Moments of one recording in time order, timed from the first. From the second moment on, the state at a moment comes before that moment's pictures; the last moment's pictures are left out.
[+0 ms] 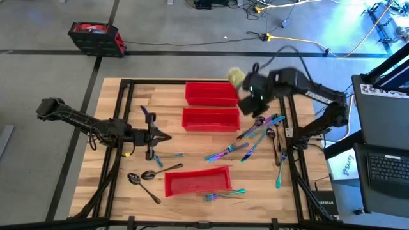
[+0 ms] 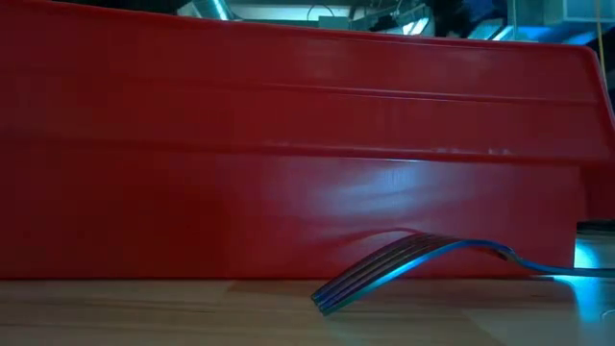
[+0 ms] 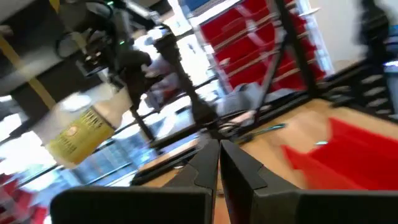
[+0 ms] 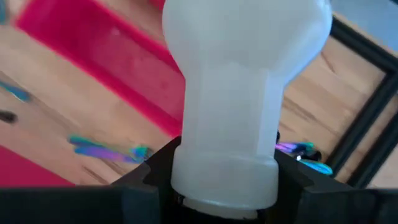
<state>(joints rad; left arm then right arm) -0.26 0.78 0.29 0.61 -0.26 0.54 -0.25 1.49 1.80 -1.57 0.16 0.71</state>
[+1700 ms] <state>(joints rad) -0.06 0.77 0.29 0.60 -0.29 0.60 -1.15 1.81 2.04 -1.57 -0.53 0.66</state>
